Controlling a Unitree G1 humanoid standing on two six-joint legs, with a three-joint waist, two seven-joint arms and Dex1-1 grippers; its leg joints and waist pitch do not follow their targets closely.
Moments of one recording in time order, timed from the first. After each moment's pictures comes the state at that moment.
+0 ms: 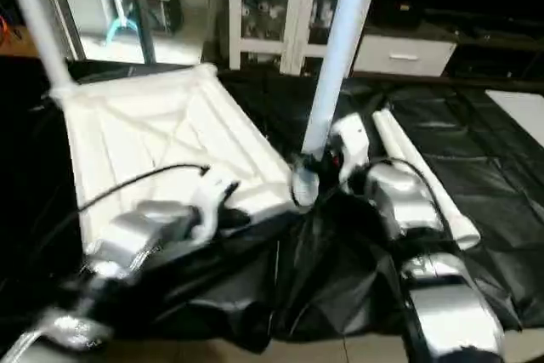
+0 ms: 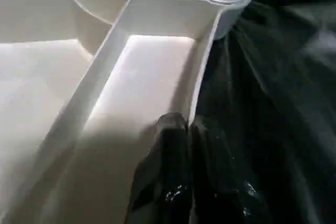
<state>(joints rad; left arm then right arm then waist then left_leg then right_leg) -0.49 0.05 -0.22 0.28 -0.05 0.81 -0.53 -0.71 -0.32 0.07 0.96 0.24 0.00 0.72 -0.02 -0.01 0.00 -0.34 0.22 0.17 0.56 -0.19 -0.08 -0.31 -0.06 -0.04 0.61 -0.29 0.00</state>
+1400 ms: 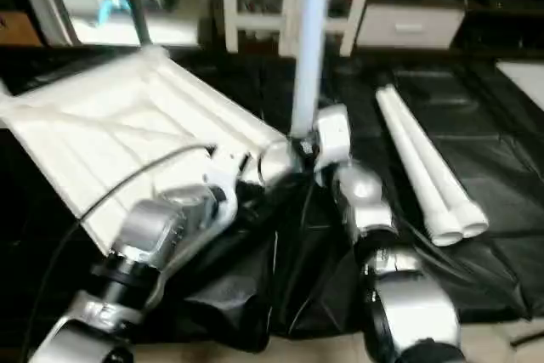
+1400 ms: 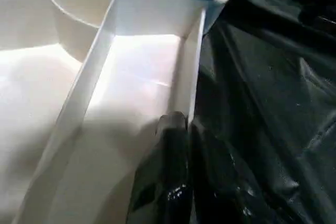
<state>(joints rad) -0.56 -0.01 -0.15 0.28 -0.10 0.80 -0.35 -0.75 -0.16 -0.02 1.08 0.14 -0.21 0.40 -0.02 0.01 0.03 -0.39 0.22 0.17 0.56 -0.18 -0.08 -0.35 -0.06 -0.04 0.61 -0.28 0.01</state>
